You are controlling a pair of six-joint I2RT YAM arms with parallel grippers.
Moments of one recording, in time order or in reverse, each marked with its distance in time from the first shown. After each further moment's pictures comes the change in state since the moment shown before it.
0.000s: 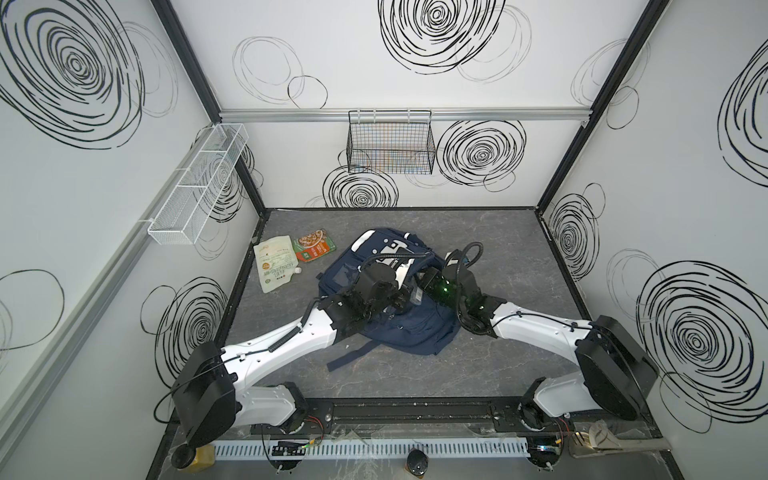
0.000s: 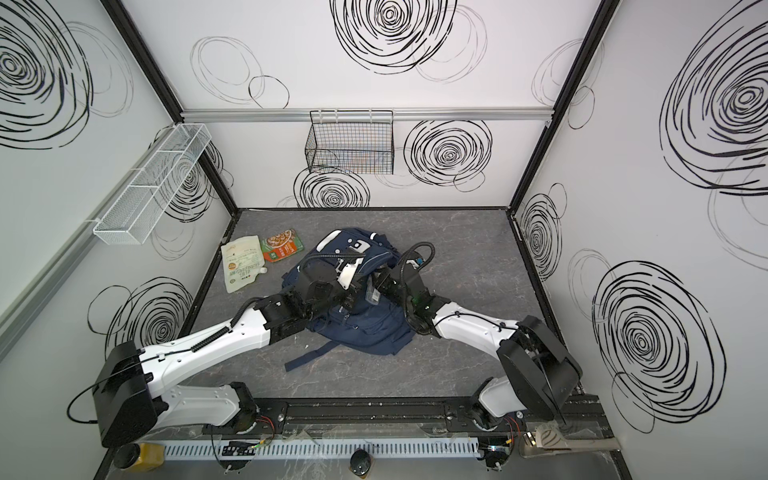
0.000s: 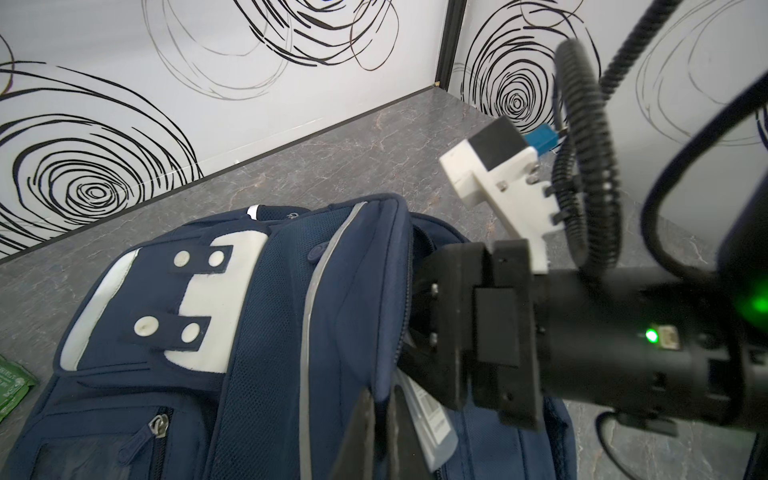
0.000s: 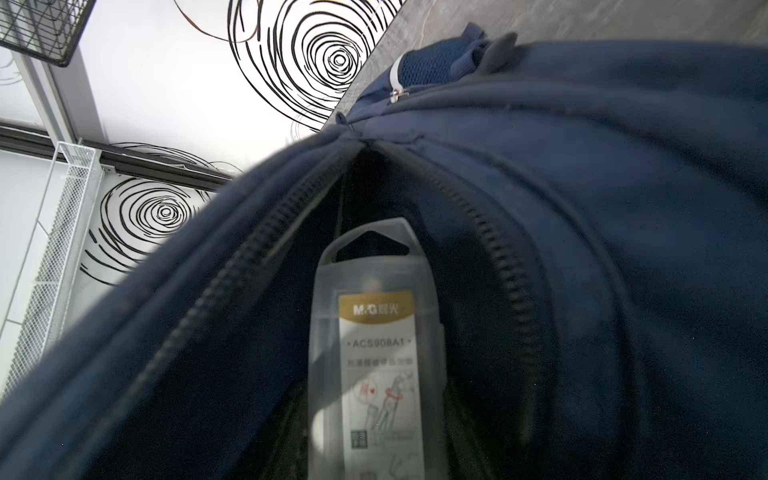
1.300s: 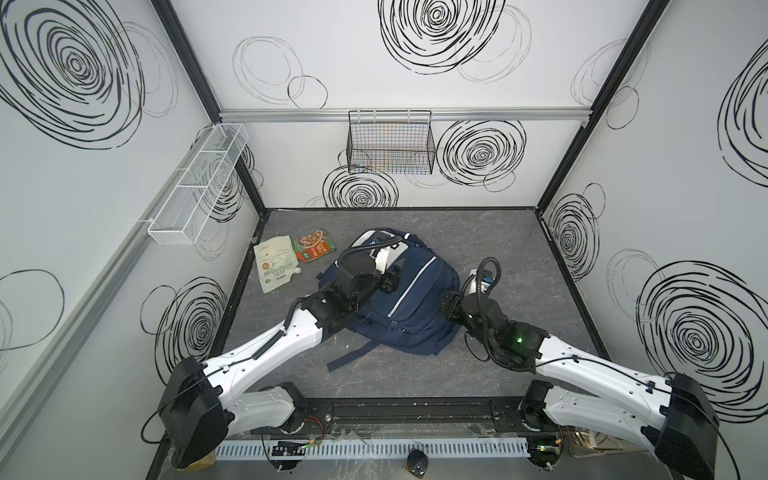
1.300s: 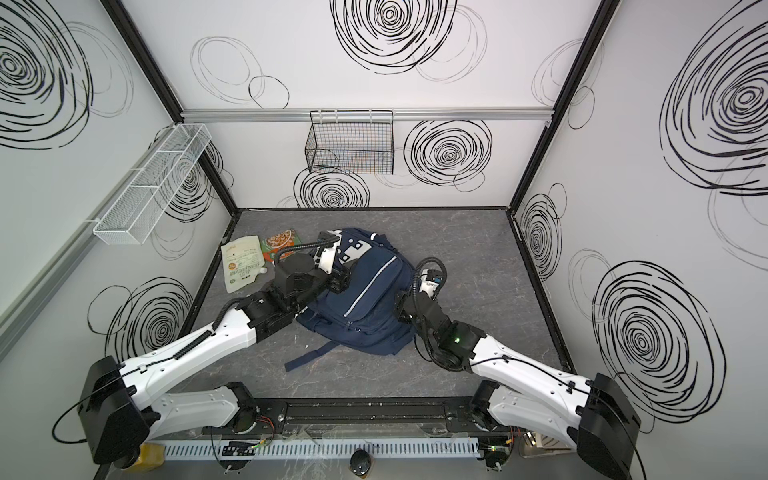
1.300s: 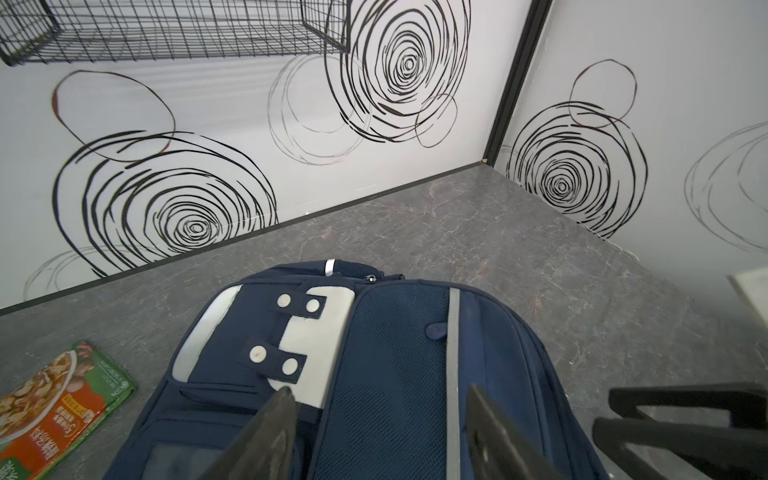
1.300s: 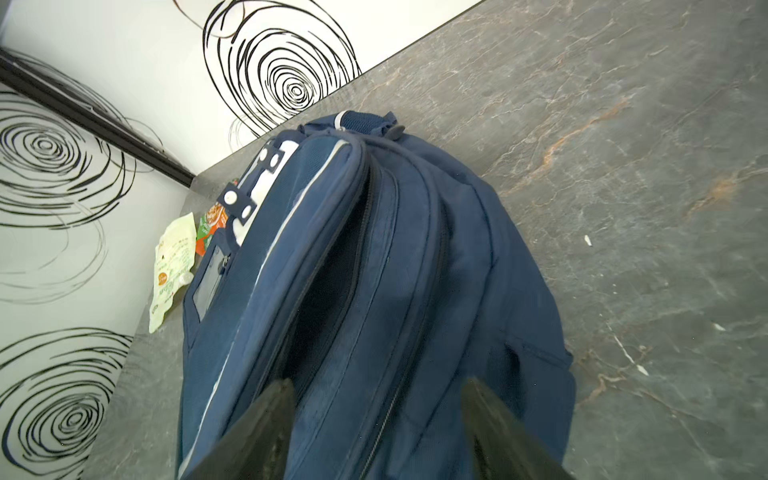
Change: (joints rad) left arm 0.113 -0.089 -0.007 0.085 -0.079 0.023; right arm 0.193 -0.499 -0.164 -0.462 0.386 -0.332
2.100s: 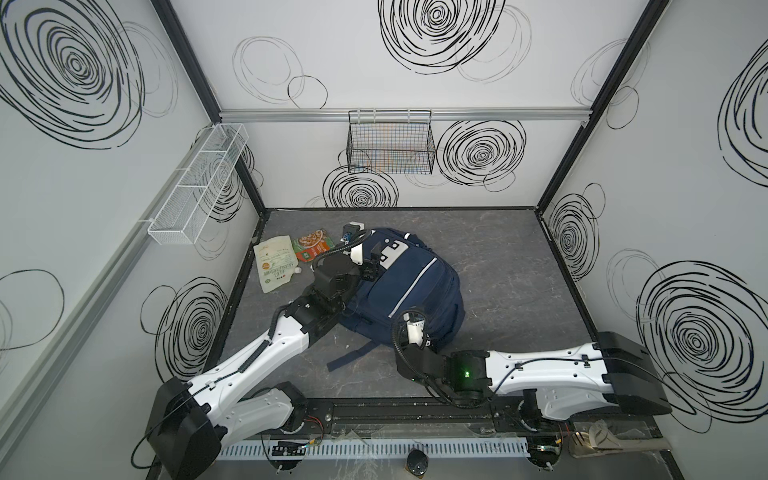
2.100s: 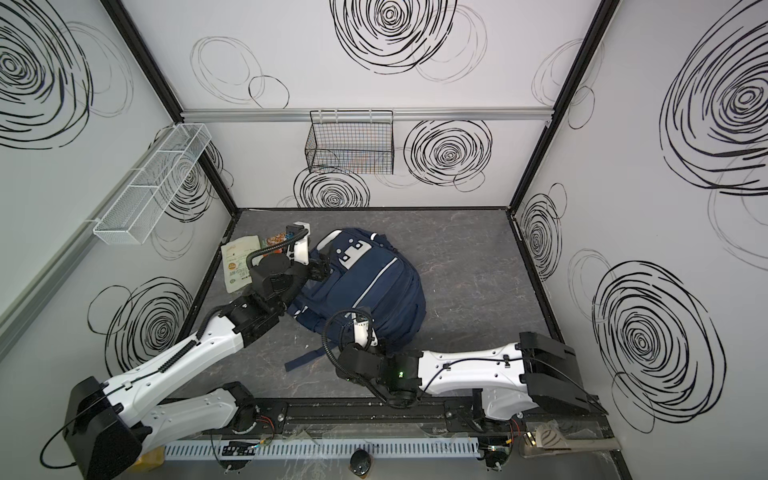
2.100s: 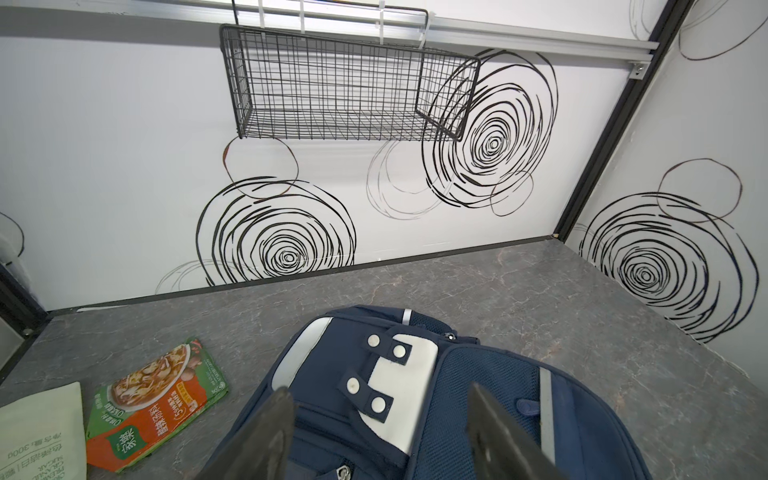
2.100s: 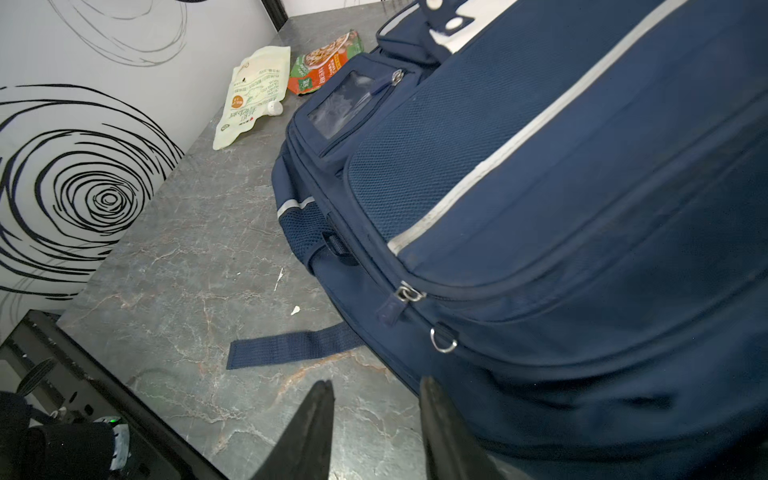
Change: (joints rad) left arm 0.106 -0.100 -0.087 0.124 -0.118 -0.034; right arm 0.483 0.422 0.208 0.057 0.156 0.015
